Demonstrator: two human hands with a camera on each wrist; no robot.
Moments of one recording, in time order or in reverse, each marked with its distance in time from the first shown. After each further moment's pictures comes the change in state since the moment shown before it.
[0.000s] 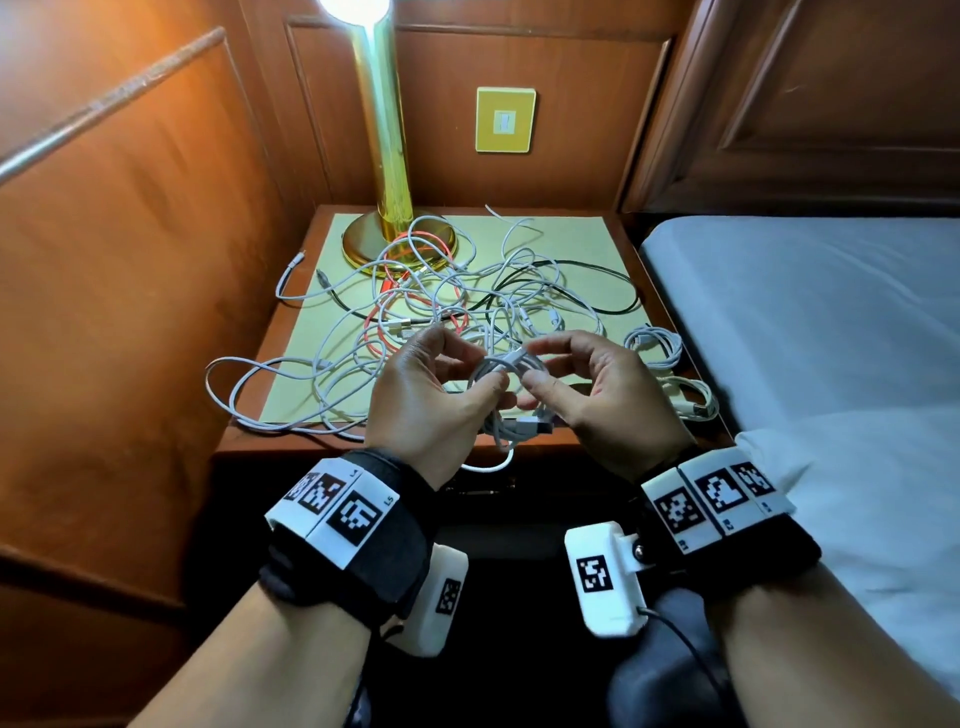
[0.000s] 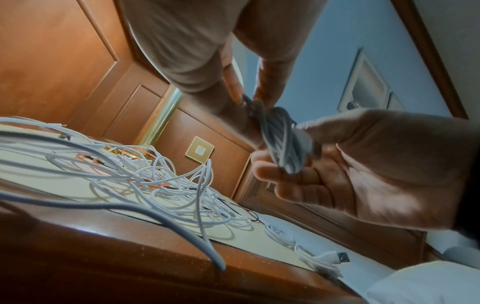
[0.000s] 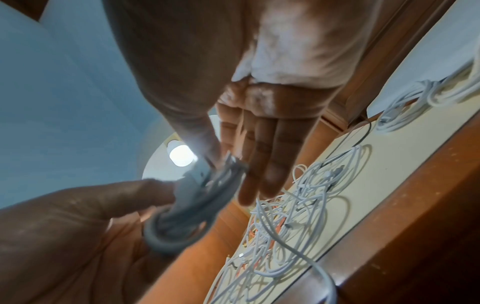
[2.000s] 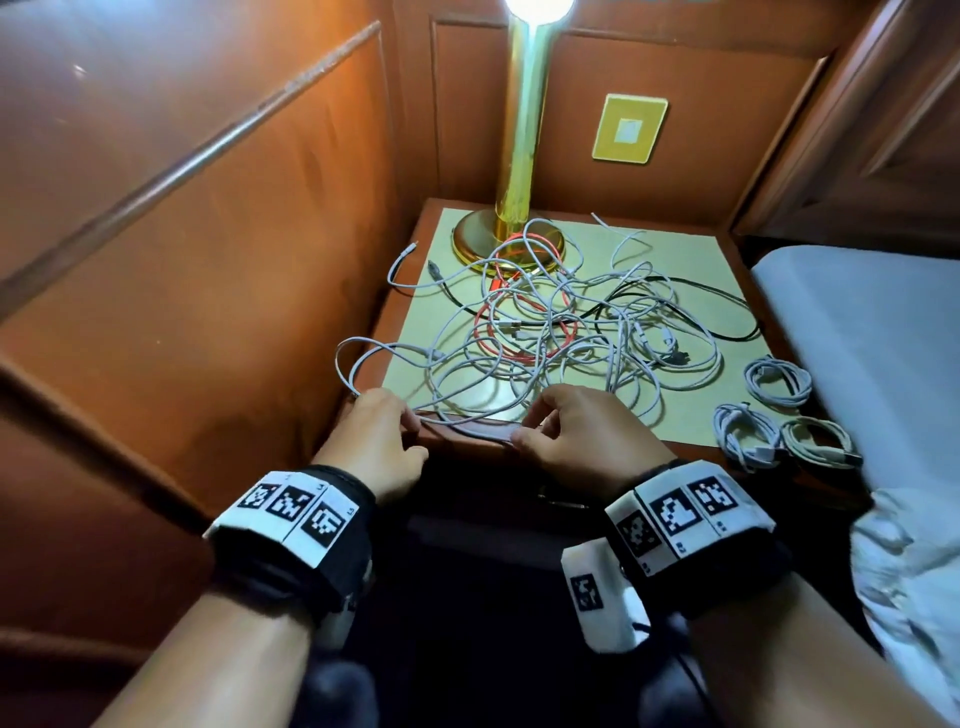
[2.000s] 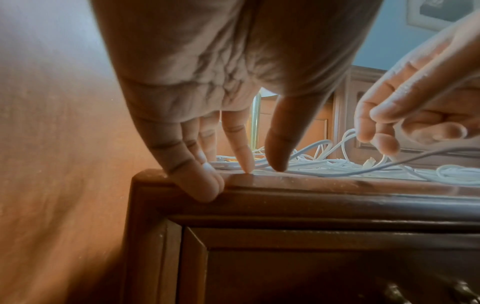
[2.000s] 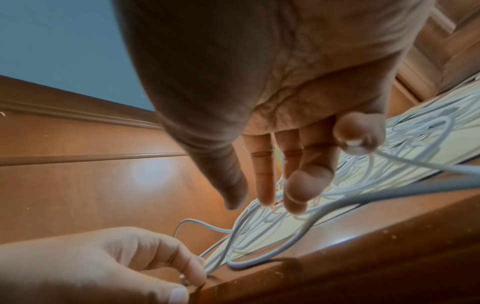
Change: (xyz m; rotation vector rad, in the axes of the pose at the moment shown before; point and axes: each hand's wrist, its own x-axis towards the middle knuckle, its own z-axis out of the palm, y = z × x) left_hand 0.011 -0.052 -0.157 1.017 -0.123 -0.241; right_hand 0.024 -0.019 0.106 -0.689 -0.328 0.088
